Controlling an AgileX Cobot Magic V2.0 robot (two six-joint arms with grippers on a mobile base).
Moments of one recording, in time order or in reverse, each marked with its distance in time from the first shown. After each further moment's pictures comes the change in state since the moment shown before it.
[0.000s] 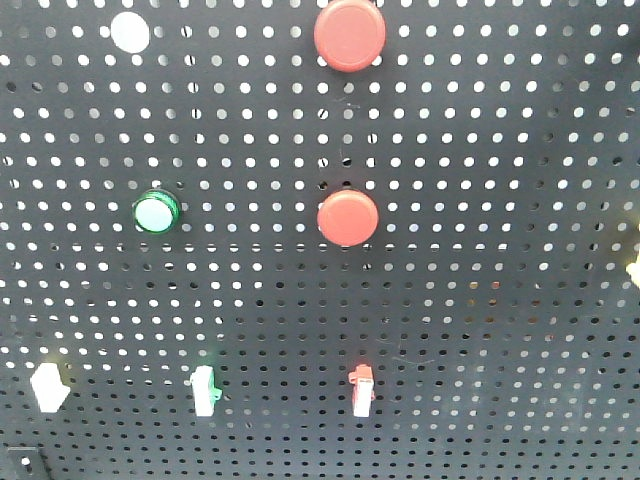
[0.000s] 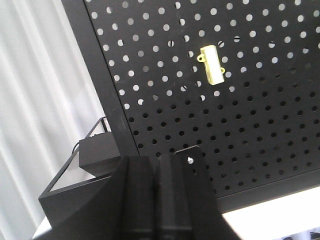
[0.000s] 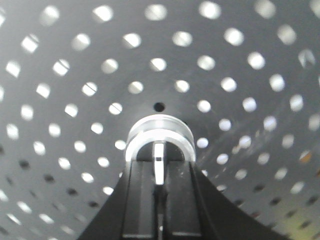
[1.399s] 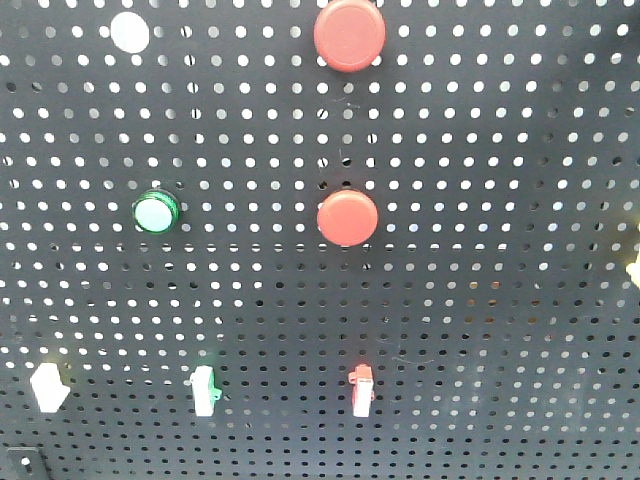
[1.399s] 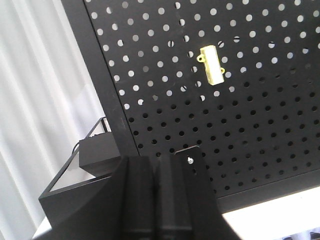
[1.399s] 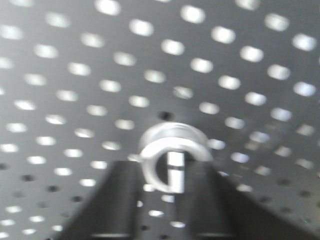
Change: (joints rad) left arm 0.000 0.000 0.000 0.000 0.000 0.000; right arm 0.000 -0.001 0.000 -0.020 -0.057 0.094
